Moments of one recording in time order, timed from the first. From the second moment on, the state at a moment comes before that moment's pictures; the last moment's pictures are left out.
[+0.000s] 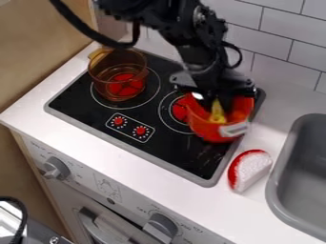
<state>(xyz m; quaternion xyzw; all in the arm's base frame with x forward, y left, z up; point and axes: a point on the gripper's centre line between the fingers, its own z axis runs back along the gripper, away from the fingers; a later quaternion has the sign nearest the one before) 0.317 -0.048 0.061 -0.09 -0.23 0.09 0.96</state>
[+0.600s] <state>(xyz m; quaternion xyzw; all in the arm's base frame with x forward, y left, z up) 0.330 -0.020 0.091 -0.10 -0.23 0.04 0.97</state>
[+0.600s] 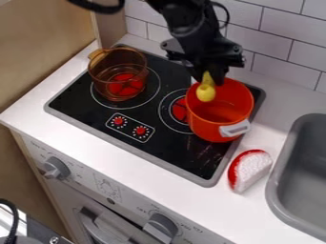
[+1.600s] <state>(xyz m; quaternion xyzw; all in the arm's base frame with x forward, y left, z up) 0.261 0.043 0.089 -0.07 -0.18 -0.08 0.98</state>
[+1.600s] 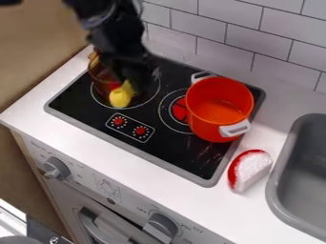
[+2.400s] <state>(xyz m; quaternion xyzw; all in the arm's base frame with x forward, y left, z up) 0.262 0.035 0.039 -0.07 -0.22 -0.08 0.97</state>
